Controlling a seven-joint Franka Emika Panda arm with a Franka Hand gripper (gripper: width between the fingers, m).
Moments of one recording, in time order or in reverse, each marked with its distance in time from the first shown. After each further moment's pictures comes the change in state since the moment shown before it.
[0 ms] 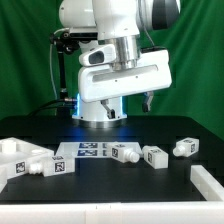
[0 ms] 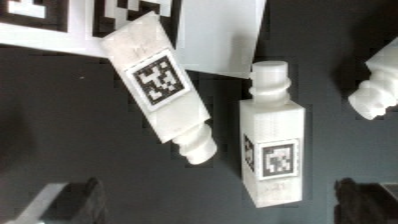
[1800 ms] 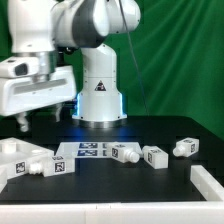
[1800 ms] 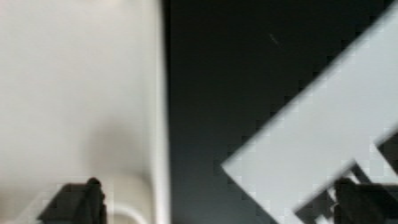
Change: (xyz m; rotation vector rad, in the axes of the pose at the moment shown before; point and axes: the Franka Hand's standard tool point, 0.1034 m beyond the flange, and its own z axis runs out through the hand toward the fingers) arm -0.082 0.210 0.006 -0.095 -0.056 -0.668
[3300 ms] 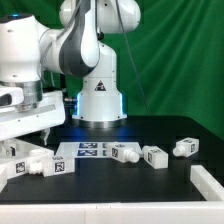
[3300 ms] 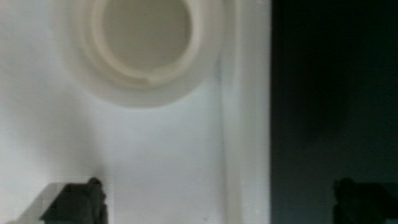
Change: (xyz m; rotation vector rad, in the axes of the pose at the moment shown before) arm -0.003 0.023 0.050 0.008 -0.075 0.103
